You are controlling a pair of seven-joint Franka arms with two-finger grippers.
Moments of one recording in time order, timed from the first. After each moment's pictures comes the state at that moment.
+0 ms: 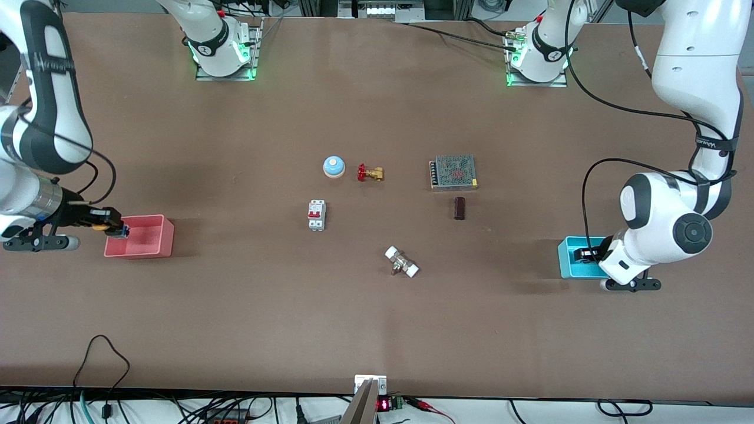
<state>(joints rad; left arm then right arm) 0.09 0.66 -0.02 -1.68 0.02 2.26 0.02 -0.09 0.39 -0.10 -1.77 0.07 2.14 -0.24</state>
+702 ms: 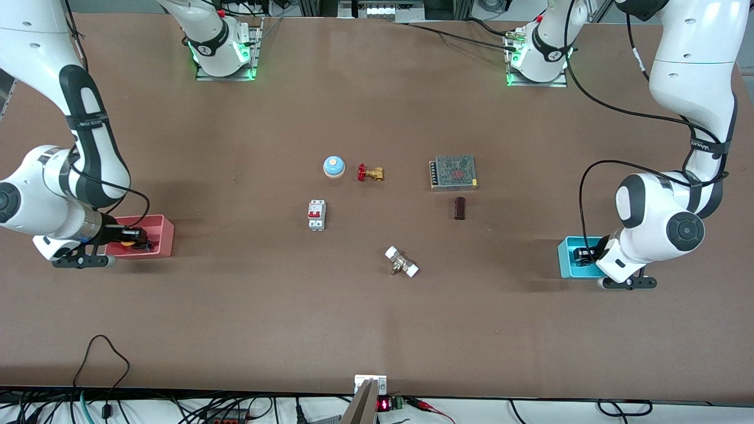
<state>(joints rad) 0.09 0.67 -0.02 -1.70 0.02 2.31 0.02 -0.09 0.58 -0.10 -1.76 0.07 2.29 -0.24</state>
